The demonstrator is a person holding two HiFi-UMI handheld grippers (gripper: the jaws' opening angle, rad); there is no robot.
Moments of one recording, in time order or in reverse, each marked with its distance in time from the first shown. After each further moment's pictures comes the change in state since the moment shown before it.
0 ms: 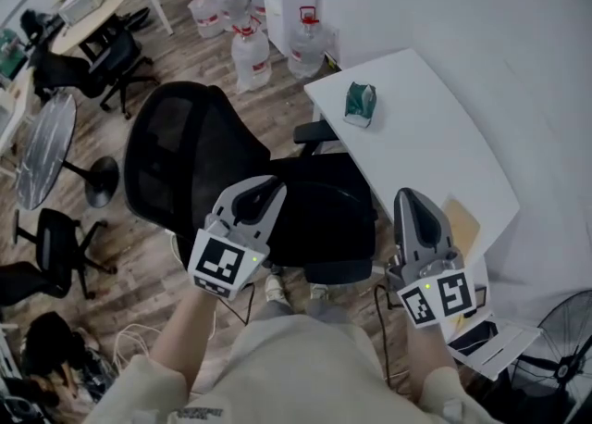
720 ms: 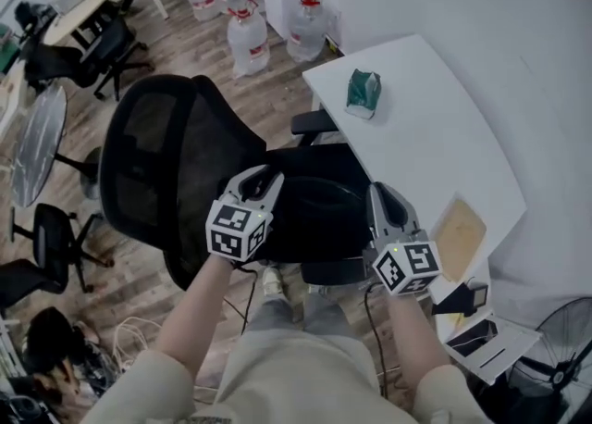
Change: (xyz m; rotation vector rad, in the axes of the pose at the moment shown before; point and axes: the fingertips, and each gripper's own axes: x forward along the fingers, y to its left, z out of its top) left arm 0.087 0.051 -0.158 -0.292 0.215 0.081; right arm 0.066 -0.049 -0.158 0.149 0.218 -0.064
